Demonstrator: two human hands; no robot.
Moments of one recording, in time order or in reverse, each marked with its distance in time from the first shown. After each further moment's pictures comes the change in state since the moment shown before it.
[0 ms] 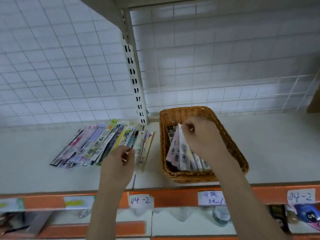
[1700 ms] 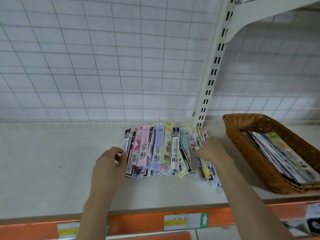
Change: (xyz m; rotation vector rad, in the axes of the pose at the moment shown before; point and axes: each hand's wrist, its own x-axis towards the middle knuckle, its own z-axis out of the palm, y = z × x) left_hand 0.127 -0.235 -0.117 -0.087 -0.014 0.000; right_hand 0.057 -0.127 0.193 -0.238 -0.415 0.679
